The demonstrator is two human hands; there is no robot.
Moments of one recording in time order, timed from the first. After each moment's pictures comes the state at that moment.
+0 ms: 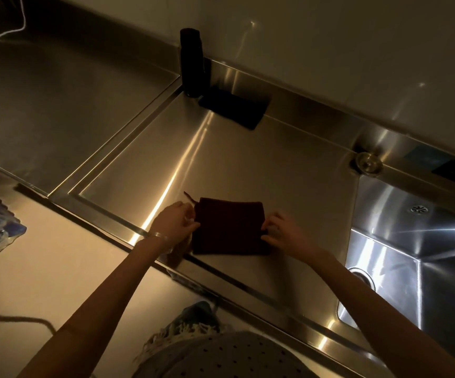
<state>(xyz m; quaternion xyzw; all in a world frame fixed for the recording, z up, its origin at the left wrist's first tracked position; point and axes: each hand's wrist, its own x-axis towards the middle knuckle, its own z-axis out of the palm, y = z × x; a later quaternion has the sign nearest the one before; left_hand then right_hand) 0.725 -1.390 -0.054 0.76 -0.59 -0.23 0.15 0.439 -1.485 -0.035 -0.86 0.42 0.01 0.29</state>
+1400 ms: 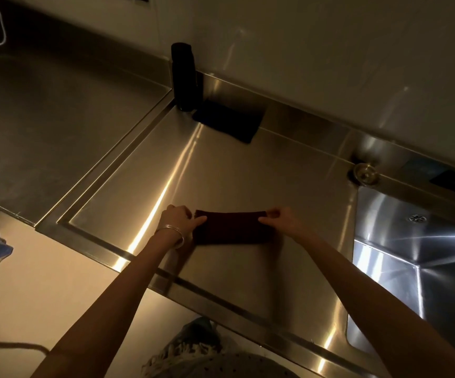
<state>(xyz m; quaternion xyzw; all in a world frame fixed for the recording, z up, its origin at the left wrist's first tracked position) 0.737 -1.462 -0.047 0.82 -0.48 -0.30 0.08 0.485 -1.562 -0.049 -0.62 0.63 -0.07 0.47</state>
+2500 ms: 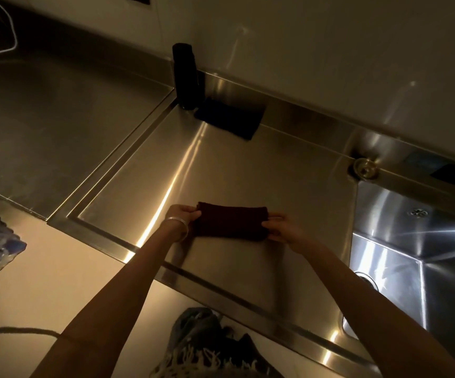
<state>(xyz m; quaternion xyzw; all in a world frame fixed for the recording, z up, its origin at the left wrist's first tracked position) 0.722 -1.454 -0.037 0.77 -0.19 -0.48 0.37 0.475 -1.524 -0.039 -0.41 0.61 -0.16 0.66</state>
